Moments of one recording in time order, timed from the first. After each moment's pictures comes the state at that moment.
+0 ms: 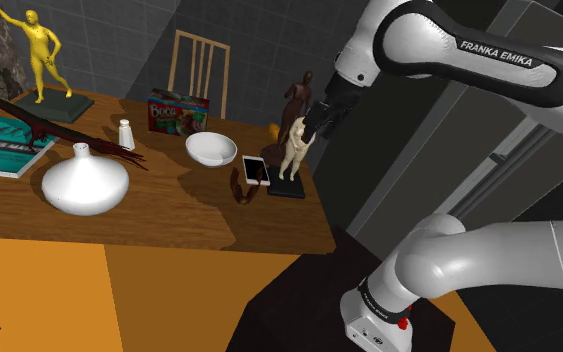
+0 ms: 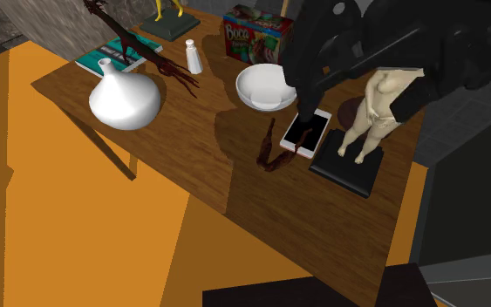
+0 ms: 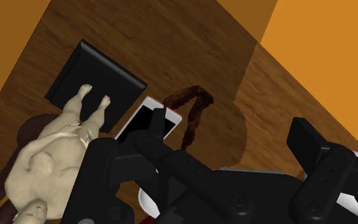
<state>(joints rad) -0.04 -0.71 0.08 -2.37 0.12 1.76 0.06</state>
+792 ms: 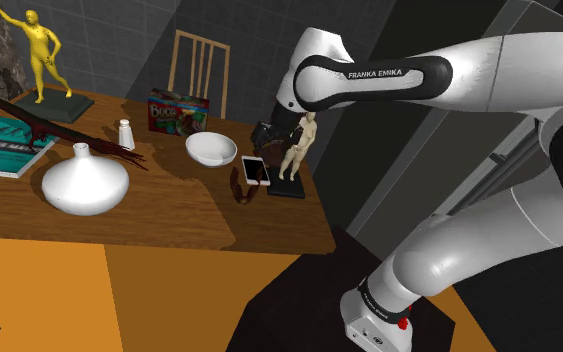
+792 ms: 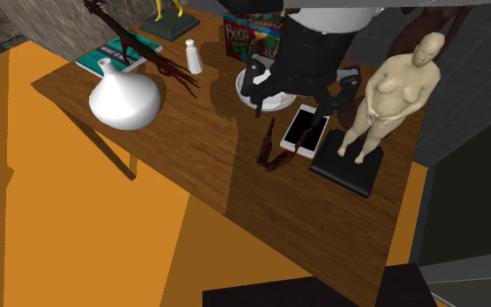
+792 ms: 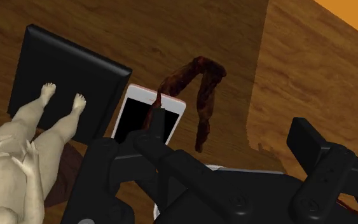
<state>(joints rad) -0.10 -0.32 0.19 -2.35 0.12 2.11 0.30</state>
